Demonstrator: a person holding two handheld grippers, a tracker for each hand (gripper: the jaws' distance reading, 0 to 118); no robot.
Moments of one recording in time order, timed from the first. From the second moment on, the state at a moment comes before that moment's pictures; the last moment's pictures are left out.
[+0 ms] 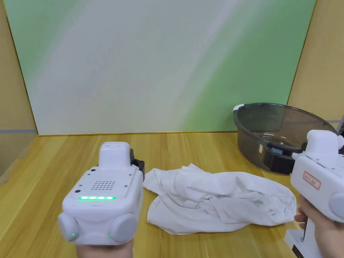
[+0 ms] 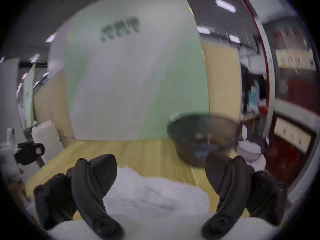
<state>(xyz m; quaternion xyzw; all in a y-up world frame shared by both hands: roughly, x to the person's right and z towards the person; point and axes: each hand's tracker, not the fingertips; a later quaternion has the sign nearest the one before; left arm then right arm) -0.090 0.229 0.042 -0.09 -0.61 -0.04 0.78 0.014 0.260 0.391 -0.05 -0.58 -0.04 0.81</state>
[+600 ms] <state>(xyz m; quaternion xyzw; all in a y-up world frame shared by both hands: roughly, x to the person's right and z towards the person) -0.137 0.215 0.023 -0.08 -0.57 -0.02 0.82 -0.027 0.193 0.368 -0.09 -0.57 -0.10 0.81</state>
